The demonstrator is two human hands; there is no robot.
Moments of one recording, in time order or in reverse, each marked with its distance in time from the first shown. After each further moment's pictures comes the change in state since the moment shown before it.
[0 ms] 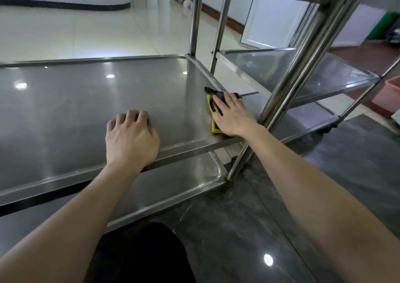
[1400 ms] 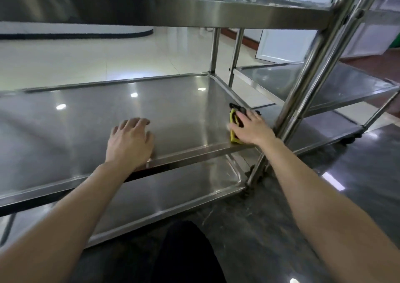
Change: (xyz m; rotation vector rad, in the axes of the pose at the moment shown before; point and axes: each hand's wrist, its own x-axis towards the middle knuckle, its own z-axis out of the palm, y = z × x) left_hand -0.014 -0.075 -0.054 -0.047 -0.037 0.015; right_hand -0.026 -0.009 0.003 0.060 0.017 0.137
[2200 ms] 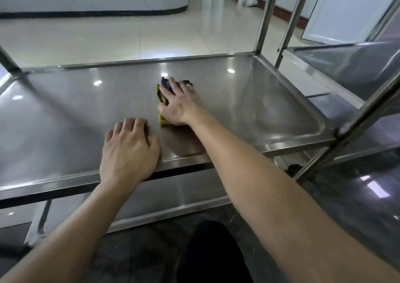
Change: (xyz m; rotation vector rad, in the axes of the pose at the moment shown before) left_hand -0.037 -0.051 -0.008 0.079 0.089 -0.236; right_hand 0.044 -0.294 0.027 -0.005 -0.016 -0.546
